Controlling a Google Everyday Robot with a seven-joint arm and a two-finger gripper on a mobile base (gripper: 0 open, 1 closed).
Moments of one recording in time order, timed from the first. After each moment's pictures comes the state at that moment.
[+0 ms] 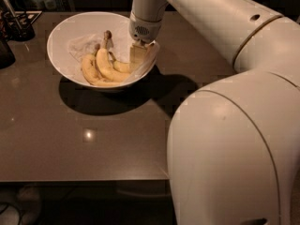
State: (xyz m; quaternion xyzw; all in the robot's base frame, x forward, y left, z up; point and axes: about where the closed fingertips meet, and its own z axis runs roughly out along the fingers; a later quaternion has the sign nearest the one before) arm 0.676 0.019 0.874 -0.63 0.77 0.04 0.12
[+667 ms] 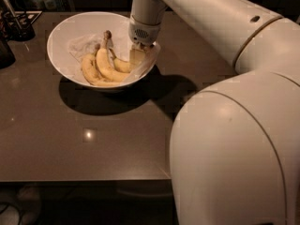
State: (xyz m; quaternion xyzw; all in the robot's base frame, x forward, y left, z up) arm 0.674 0.021 0.868 -0.63 0.76 0.04 0.12
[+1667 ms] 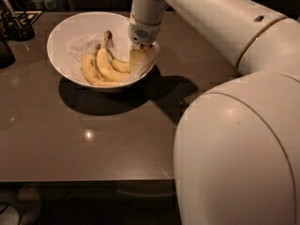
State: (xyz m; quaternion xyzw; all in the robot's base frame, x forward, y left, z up) arm 0.671 0.027 0.872 -0.65 0.75 0.04 0.13
